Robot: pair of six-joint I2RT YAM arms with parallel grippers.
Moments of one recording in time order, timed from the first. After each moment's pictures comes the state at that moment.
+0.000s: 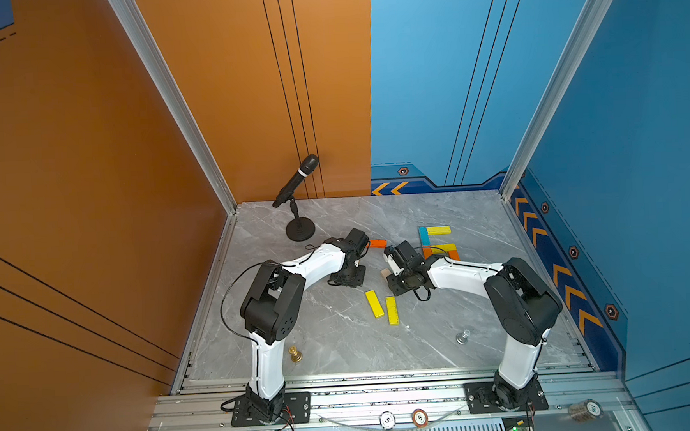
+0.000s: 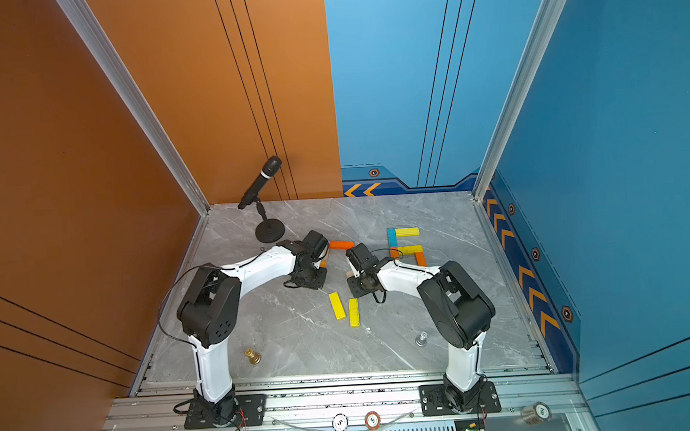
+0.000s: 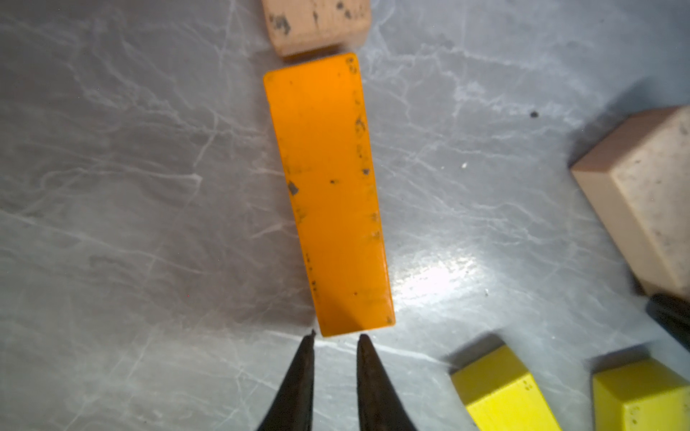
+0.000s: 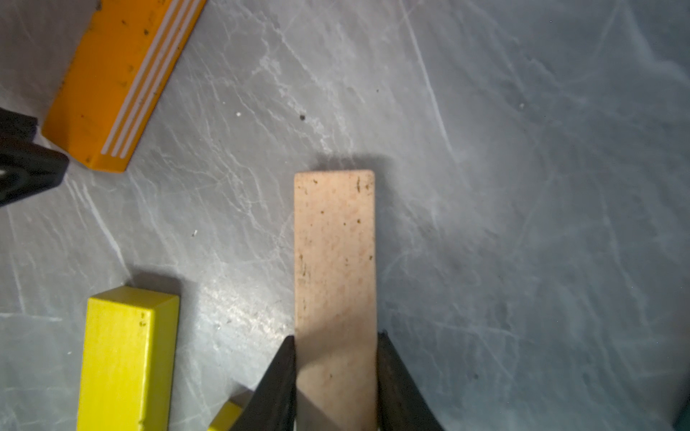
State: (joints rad) left arm -0.57 1.96 1.40 -0.77 -0.05 -0.32; right arm 0.63 1.83 1.08 -0.35 -0.01 0.21
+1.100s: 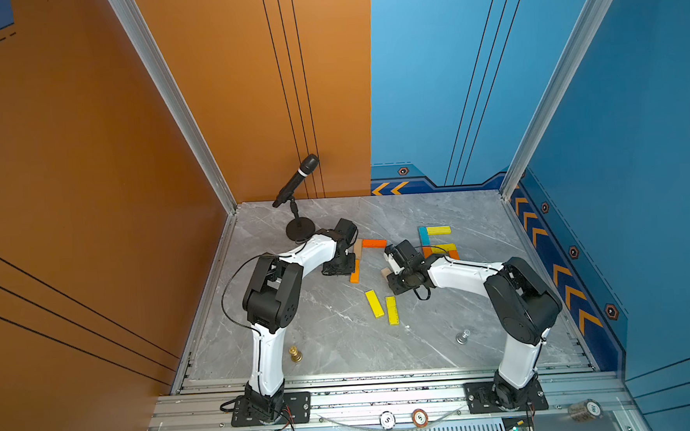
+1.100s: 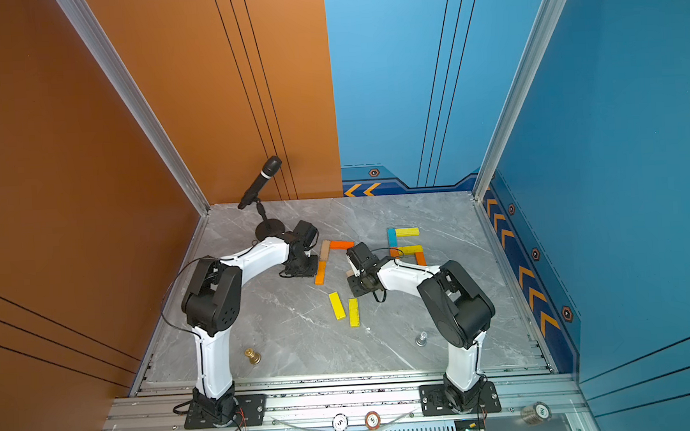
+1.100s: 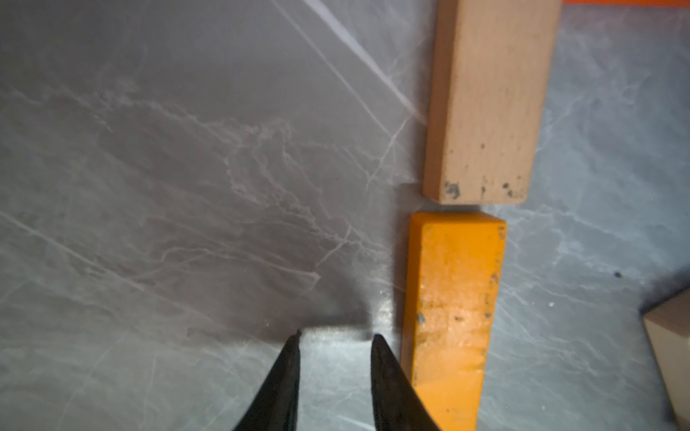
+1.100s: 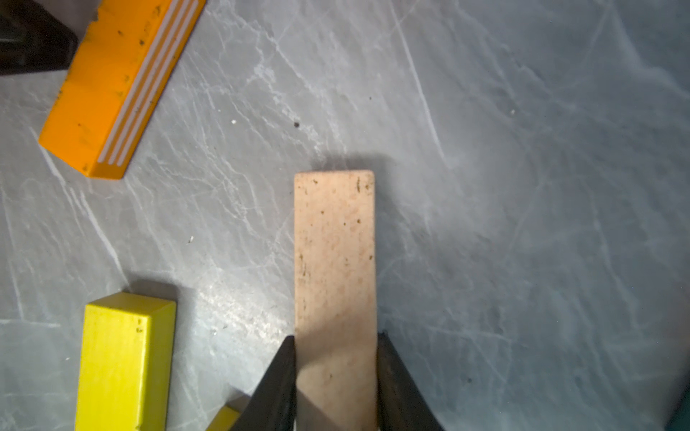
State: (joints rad) left arm -0.47 2.07 1.51 -0.76 -0.05 -0.39; right arm 0.62 1.84 1.09 -0.35 -0.01 0.21
